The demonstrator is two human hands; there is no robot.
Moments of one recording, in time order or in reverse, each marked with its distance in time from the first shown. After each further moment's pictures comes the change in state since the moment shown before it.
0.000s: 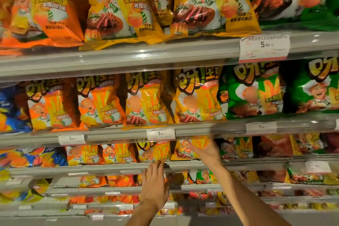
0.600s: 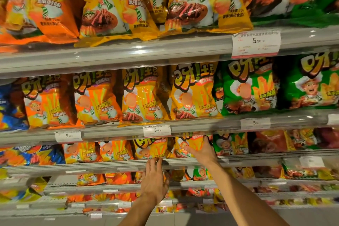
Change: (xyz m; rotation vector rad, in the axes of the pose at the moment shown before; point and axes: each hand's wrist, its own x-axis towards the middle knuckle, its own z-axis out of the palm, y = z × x) left_hand 0.002 0.015 -0.014 -0.050 -0.068 -0.028; right_hand 0.009 0.016 -0.002 -0.324 -0.081 0.167
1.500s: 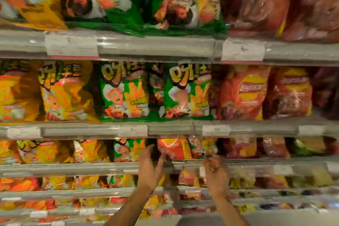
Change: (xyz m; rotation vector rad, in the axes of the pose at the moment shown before) left_hand 0.042 0.365 0.049 -0.896 0.371 0.014; right_hand -0.006 0.225 -0.317 0.246 0.505 -0.167
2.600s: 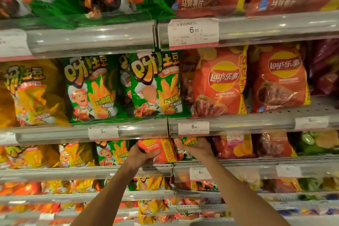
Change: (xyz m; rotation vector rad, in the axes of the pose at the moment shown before) left_hand 0.054 0.012 0.027 -0.352 -0.217 -0.392; right_hand 0.117 -0.016 0.018 -0.187 -0.545 0.167
